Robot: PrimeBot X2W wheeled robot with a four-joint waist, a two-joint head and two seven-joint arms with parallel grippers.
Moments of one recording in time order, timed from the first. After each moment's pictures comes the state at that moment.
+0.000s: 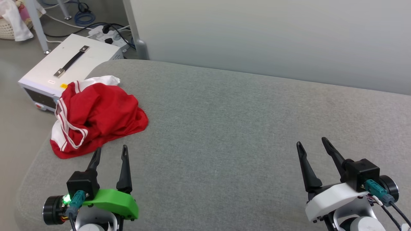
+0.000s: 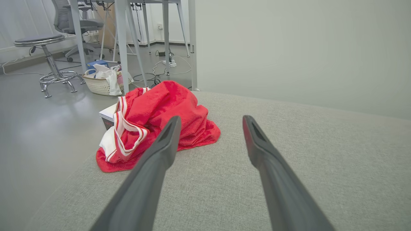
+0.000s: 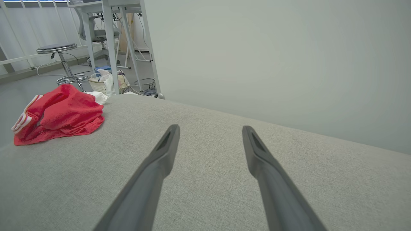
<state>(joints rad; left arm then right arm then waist) 0.00 0.06 0.06 0.07 -0.08 -0.05 -0.14 0.02 -0.05 0.08 -0.06 0.10 0.13 -0.05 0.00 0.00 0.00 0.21</state>
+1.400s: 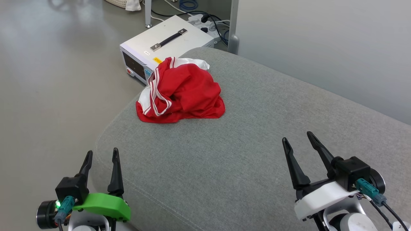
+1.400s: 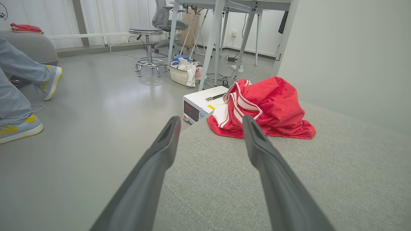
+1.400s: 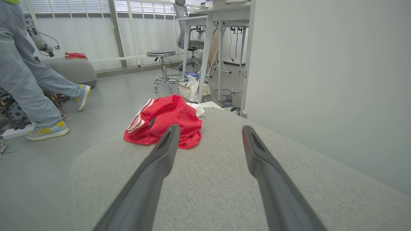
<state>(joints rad) -0.02 0.06 0.12 0.16 -0.11 -0.11 -0.23 -0.01 -0.05 0.15 -0.06 0.13 0.13 -0.08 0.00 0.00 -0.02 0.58</state>
